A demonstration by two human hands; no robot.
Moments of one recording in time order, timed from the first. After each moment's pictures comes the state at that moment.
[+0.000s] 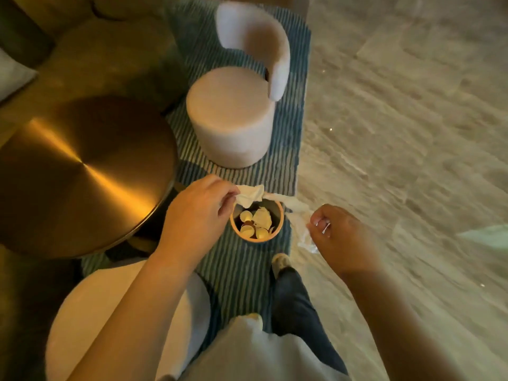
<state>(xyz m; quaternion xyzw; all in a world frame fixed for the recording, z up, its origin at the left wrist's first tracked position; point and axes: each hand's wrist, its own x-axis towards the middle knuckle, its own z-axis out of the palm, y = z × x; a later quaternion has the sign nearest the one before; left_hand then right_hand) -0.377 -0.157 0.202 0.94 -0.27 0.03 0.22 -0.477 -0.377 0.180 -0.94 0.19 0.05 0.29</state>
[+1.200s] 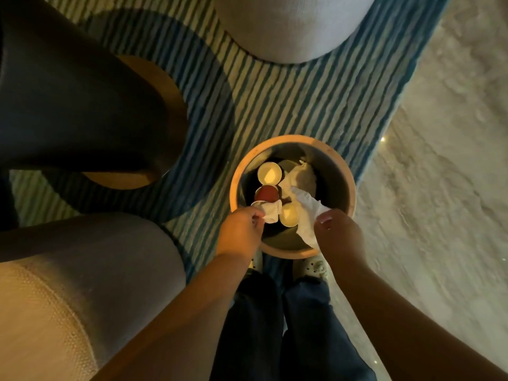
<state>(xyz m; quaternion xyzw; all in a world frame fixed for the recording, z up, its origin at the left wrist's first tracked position) -0.247 -0.237 -0.412 0.86 0.16 -0.35 0.33 -0.260 -0.410 -0.397 -0.83 0.34 0.33 0.29</state>
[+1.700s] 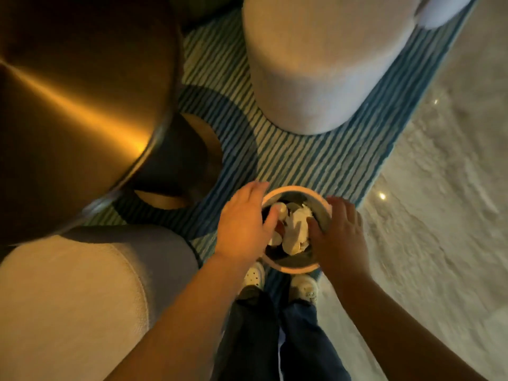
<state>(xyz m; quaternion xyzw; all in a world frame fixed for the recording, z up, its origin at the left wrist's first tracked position) -0.199 -0.228 -0.173 0.95 0.03 -0.16 0.25 -0.217 -0.395 -0.175 -0.93 0.12 0.15 0.32</state>
